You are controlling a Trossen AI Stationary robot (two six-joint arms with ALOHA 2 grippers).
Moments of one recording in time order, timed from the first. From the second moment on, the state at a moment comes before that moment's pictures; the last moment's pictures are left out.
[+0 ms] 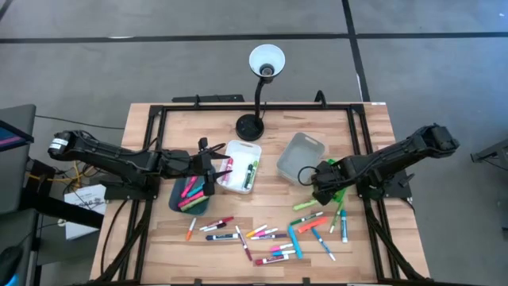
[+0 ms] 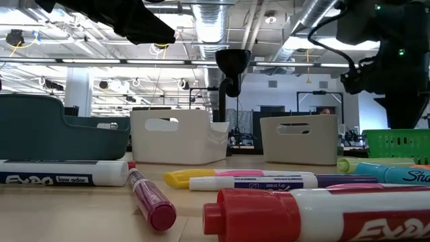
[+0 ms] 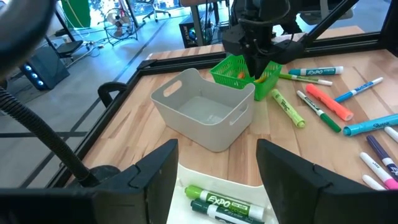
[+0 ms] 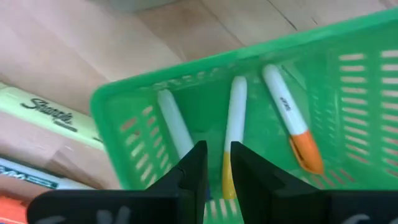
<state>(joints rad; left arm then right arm) -0.18 1.05 0.60 0.14 -0.38 0.14 0.23 1.27 0.67 -0.94 0.08 0.99</state>
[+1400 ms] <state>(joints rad) -0.43 1.05 0.70 0.08 -0.34 -0.33 0.19 1.57 1.07 -0.52 0.38 0.47</state>
